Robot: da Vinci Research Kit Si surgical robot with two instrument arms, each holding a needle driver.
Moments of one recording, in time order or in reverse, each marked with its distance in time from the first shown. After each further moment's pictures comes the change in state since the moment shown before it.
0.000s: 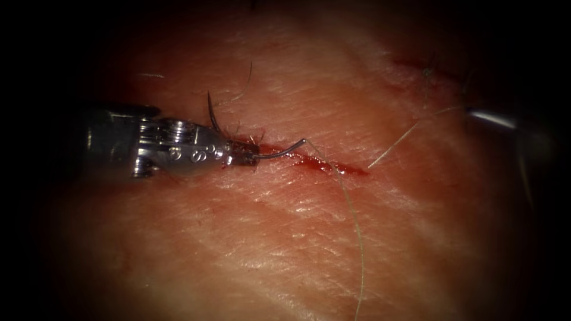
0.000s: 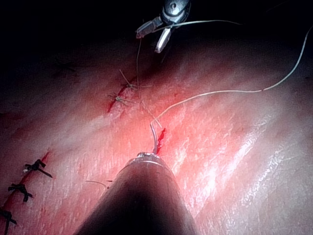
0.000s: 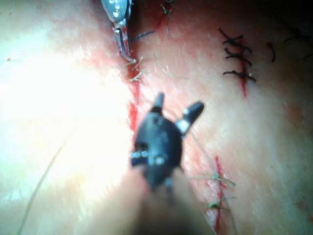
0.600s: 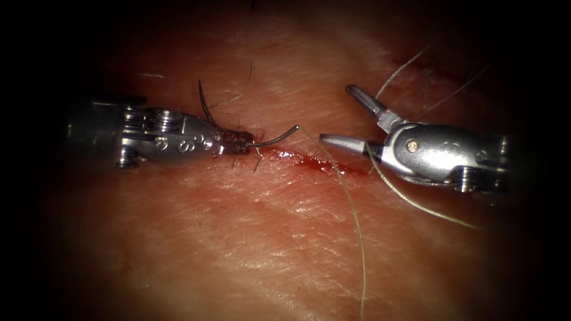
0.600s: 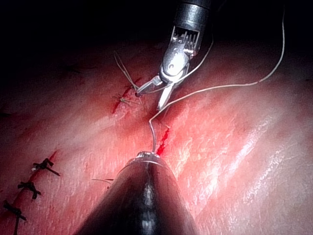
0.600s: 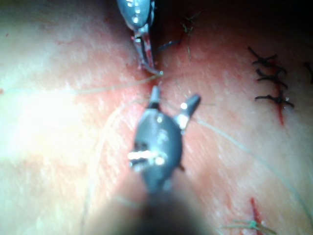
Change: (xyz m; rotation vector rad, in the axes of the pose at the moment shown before) right arm -0.003 -0.006 0.010 0.042 0.068 0.042; left arm 0.000 -0.001 -0.002 0.054 0.036 0.003
